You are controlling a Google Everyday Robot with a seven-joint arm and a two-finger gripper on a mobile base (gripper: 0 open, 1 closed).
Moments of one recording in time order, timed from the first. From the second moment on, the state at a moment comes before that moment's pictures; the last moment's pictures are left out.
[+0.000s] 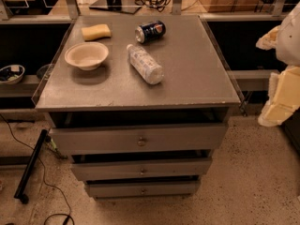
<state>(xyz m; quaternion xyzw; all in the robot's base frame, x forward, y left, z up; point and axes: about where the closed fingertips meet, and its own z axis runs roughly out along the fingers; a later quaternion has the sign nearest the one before) 0.438 -0.216 0.980 -0.60 0.78 -0.04 0.17</state>
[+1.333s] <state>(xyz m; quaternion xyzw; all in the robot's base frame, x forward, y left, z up) 0.405 -0.214 0.923 -0.58 0.79 -0.05 0.19</state>
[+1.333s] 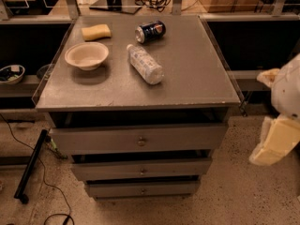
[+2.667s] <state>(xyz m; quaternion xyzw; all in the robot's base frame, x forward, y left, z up) 0.372 -0.196 0.812 -0.57 0.81 0.00 0.14</state>
